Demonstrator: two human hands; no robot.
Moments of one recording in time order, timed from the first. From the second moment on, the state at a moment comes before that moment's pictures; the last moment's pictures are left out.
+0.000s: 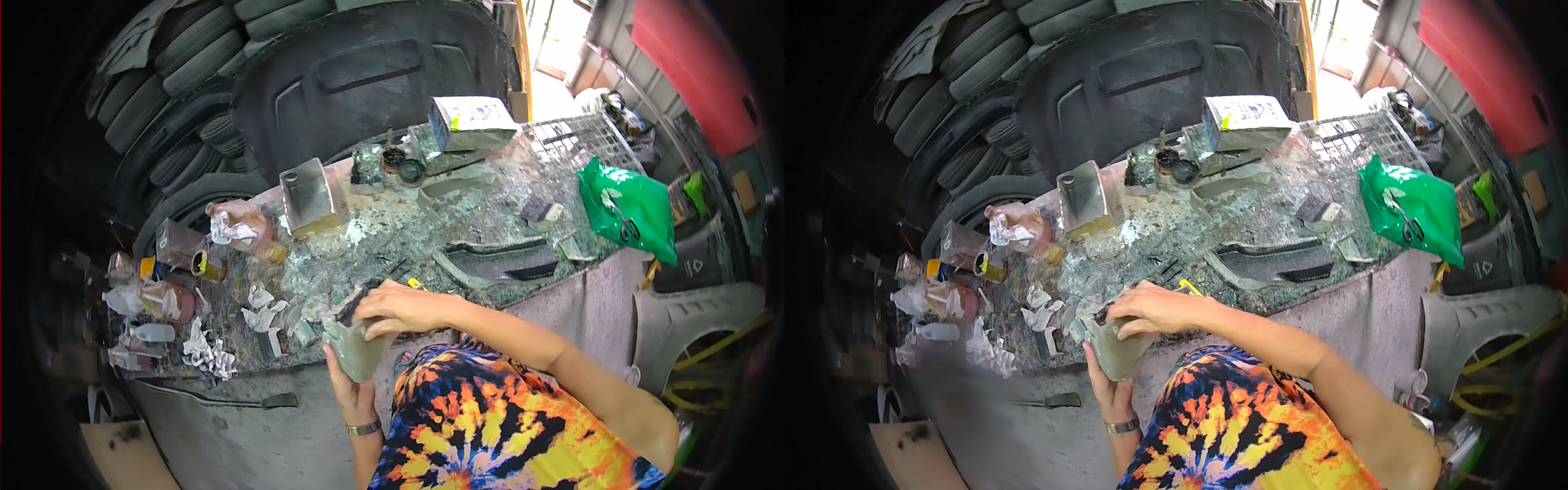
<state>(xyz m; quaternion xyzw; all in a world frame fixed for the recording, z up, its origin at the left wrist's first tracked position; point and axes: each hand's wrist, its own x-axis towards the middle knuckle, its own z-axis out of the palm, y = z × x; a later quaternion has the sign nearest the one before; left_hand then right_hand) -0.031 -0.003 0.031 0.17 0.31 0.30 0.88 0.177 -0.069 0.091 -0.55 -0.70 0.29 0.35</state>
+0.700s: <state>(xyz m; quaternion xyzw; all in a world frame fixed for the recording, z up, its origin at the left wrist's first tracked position) -0.035 0.035 0.032 0.08 0.30 0.35 0.88 0.180 -0.024 0.066 -0.39 -0.67 0.45 0.43</state>
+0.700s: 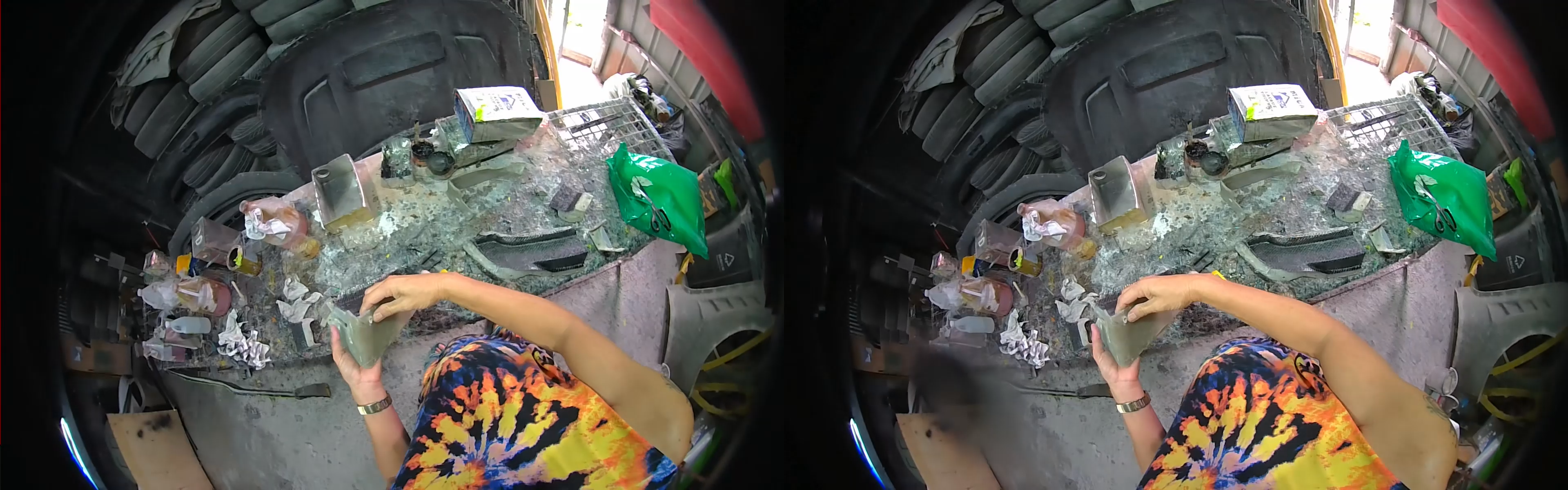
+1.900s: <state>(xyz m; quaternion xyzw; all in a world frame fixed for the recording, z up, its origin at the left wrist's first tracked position) -0.072 0.013 -0.024 0.10 0.25 0.38 0.89 0.276 -0.142 -0.018 -0.22 0.01 0.42 0.88</state>
